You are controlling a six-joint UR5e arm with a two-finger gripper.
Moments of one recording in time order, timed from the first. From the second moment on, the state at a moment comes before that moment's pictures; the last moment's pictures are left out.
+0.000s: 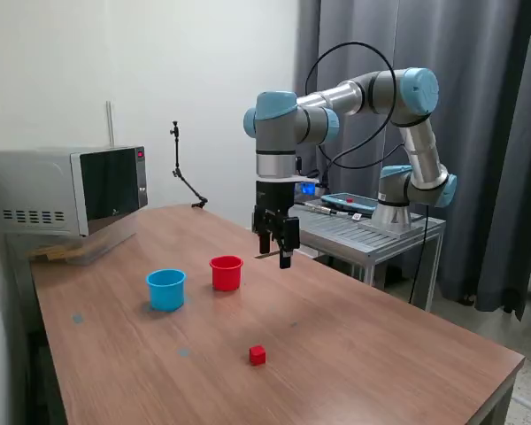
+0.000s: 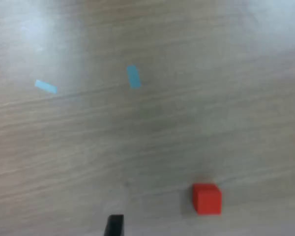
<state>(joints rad) 0.04 -0.79 1.01 -1.80 -1.52 -2.84</state>
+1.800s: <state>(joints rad) 0.05 -0.46 0.71 -1.71 -1.44 -2.93</state>
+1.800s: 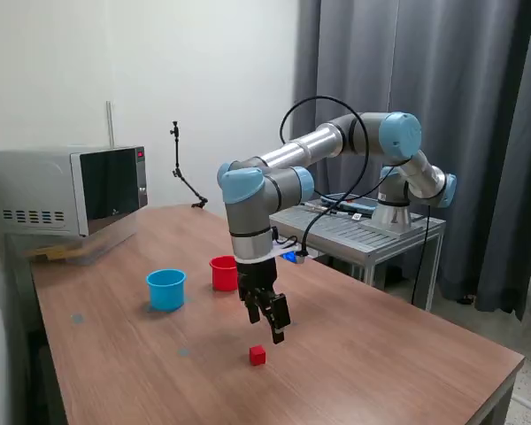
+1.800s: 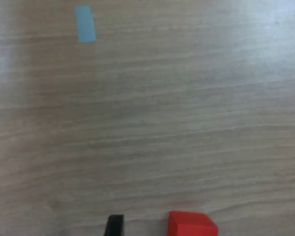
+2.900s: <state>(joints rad) 0.07 -0.40 0.67 -1.79 -1.45 -2.96</state>
